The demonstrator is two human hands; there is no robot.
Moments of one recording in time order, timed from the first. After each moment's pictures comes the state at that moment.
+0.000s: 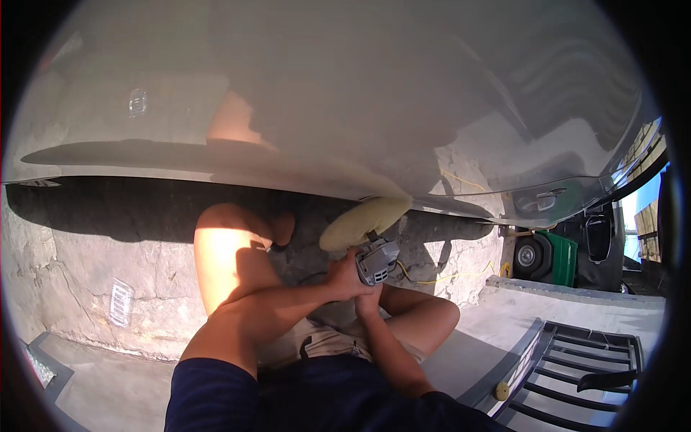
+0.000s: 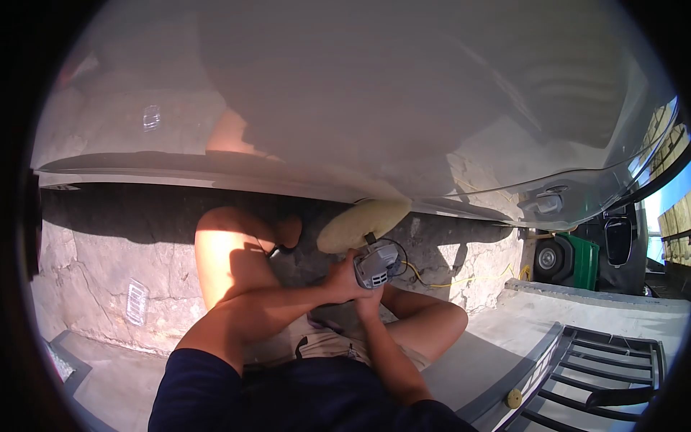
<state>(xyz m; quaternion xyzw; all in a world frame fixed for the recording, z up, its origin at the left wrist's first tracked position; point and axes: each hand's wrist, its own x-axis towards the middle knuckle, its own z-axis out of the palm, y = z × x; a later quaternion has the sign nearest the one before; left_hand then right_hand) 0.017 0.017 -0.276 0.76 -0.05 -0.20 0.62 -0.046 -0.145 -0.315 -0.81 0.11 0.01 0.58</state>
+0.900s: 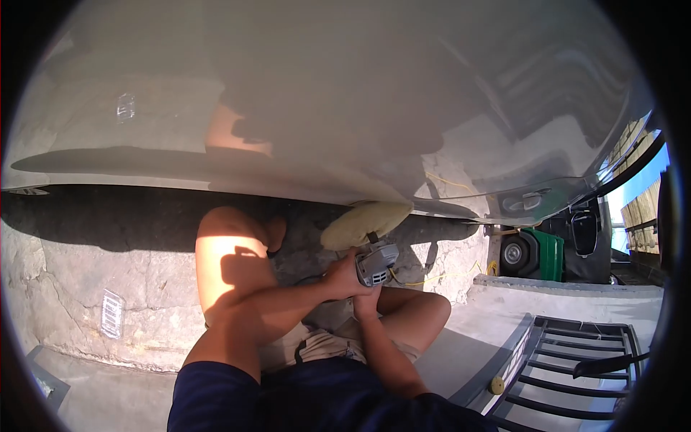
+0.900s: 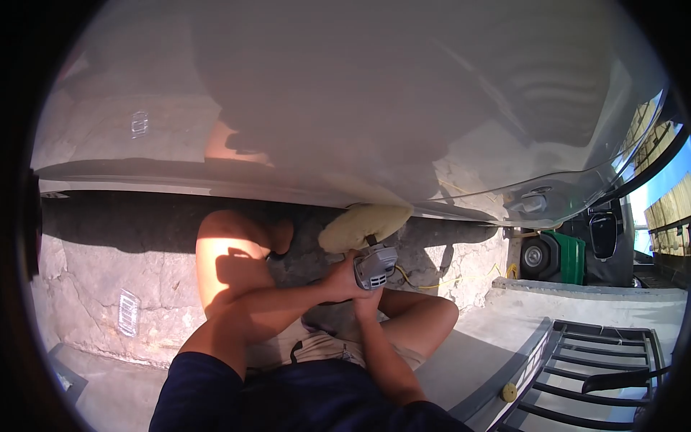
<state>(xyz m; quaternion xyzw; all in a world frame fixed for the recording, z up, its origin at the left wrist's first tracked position) 0.036 0.020 -0.266 0.70 -0.09 -0.21 0.68 -0.039 -0.148 -0.310 -0.80 0.14 -0.04 0.58</state>
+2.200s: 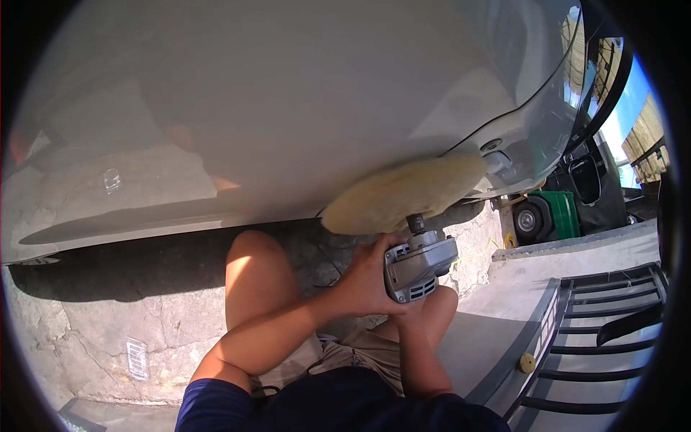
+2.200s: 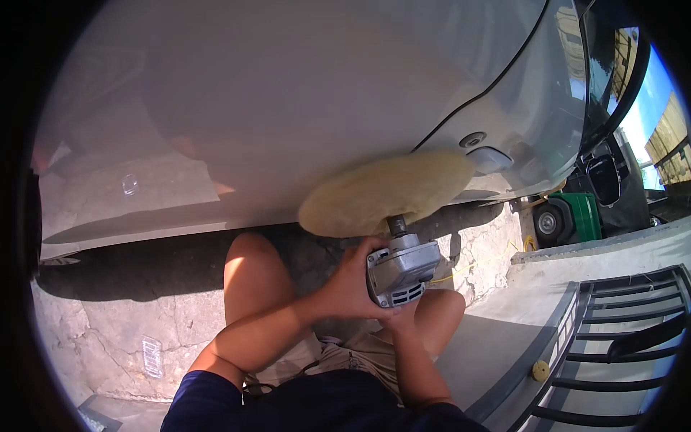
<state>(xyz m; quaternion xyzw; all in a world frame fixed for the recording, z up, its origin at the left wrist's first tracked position) 0.073 0.033 -0.078 0.66 -0.26 -0.10 0.69 -0.010 -0.148 -0.110 -0.84 0.05 -0.15 0.52</state>
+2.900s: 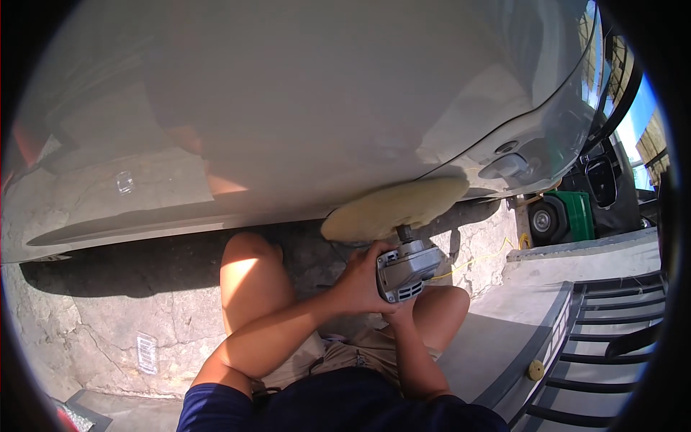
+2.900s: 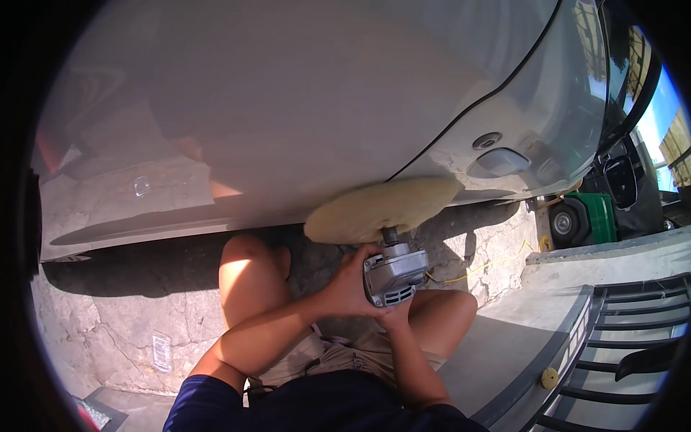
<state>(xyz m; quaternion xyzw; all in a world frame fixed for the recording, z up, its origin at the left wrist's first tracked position) 0.071 0.030 -0.128 0.71 -0.24 -0.14 0.65 -0.019 -0.155 -0.182 -0.79 0.07 -0.11 0.59</state>
